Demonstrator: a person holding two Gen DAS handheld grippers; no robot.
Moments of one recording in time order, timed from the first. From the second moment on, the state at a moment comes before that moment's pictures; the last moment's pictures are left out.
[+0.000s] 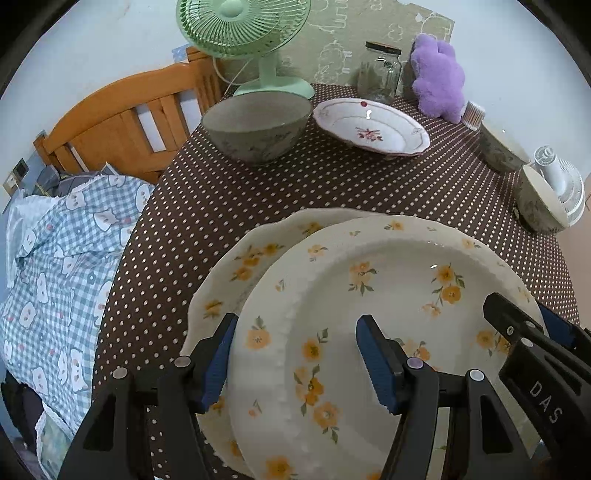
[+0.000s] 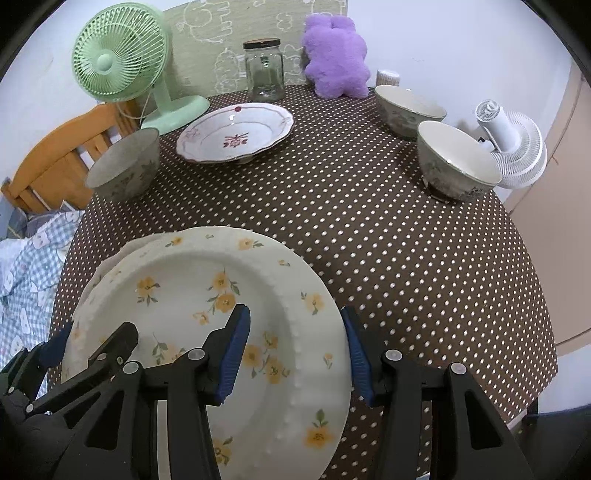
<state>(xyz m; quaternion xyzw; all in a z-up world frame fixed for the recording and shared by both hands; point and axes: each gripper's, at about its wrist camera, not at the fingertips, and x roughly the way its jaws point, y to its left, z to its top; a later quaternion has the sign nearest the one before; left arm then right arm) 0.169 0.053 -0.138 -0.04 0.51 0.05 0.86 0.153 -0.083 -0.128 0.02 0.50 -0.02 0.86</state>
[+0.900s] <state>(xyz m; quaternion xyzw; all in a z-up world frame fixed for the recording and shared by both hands) 0.155 0.062 -0.152 0.01 0.51 0.05 0.86 0.140 -0.062 -0.160 0.01 0.52 -0.03 0.85</state>
